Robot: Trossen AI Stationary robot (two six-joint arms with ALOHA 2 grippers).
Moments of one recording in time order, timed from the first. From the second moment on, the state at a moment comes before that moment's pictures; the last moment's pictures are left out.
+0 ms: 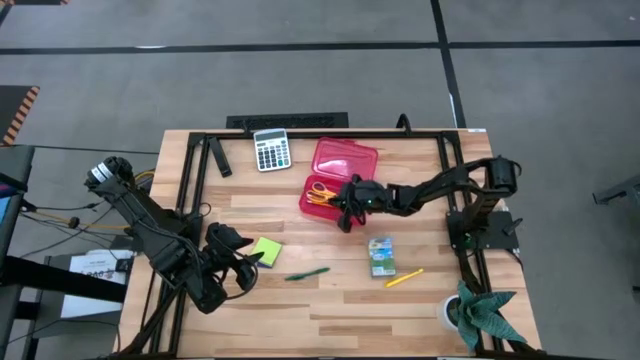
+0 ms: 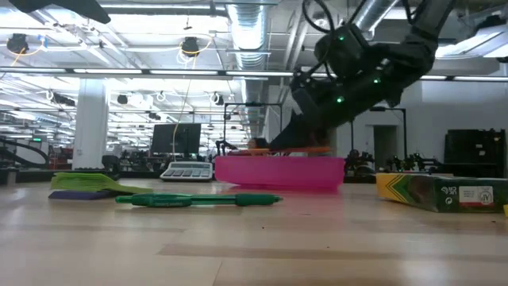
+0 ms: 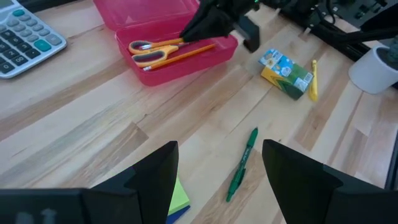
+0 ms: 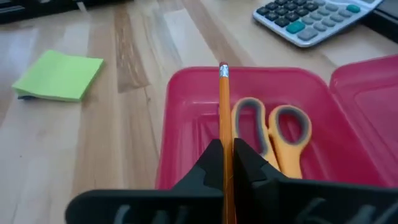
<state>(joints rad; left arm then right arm) -0.79 1.33 1.12 -1.04 -0.88 -1.49 -0.13 1.74 0.69 0.59 0.11 0.17</state>
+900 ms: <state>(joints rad) -0.79 1.33 1.12 -1.06 -0.88 -1.49 -0.12 1.86 0.69 0.68 0.02 0.24</state>
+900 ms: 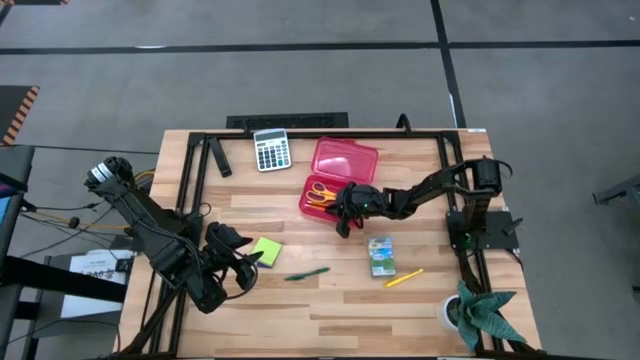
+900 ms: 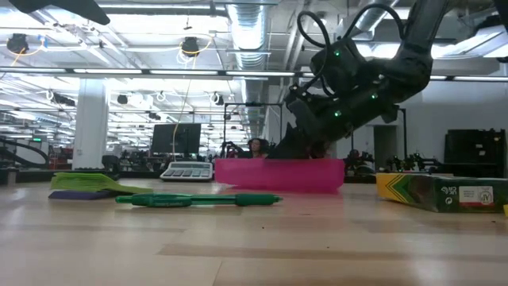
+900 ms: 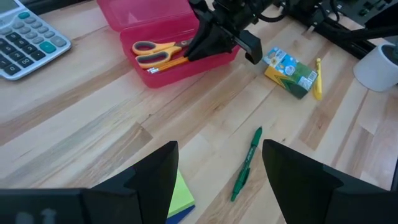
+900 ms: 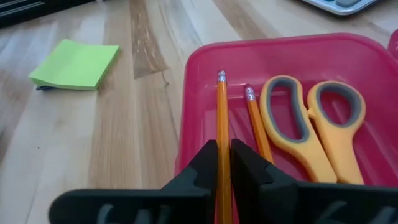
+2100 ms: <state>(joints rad) -0.79 1.33 1.12 -1.07 -0.88 -1.46 0.09 1.65 0.70 0.68 0.03 0.28</state>
